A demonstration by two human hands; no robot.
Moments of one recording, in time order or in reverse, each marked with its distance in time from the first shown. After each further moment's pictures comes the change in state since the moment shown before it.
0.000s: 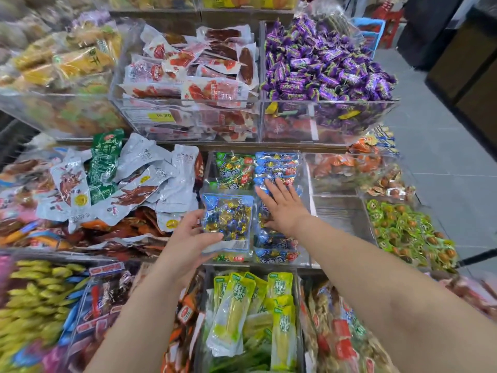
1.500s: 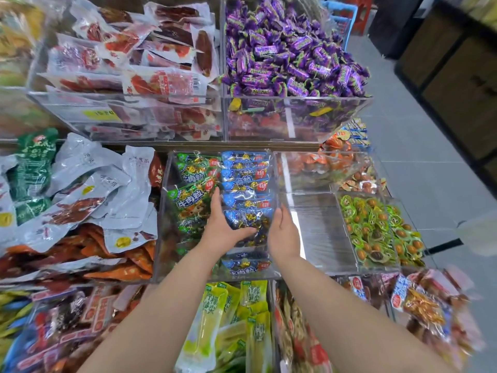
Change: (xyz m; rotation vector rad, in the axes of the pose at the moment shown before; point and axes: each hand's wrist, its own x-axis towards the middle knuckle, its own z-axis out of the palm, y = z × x) left_hand 0.113 -0.058 0.094 0.625 -0.078 0.238; right_hand -0.042 -0.002 0.024 1.119 0.458 0.791
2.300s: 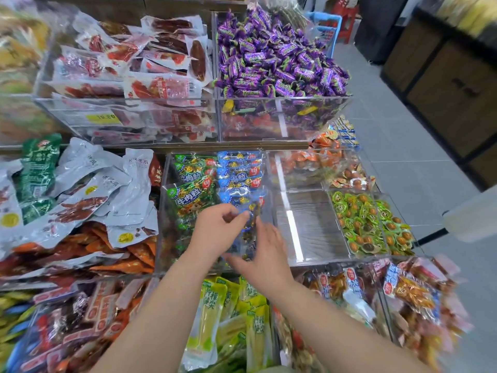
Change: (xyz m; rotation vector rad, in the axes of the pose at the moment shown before) left_hand -0.048 0.049 -0.020 0.109 0.126 0.213; right_hand -0.077 -0.004 -0.011 -0.398 -0.187 -0.379
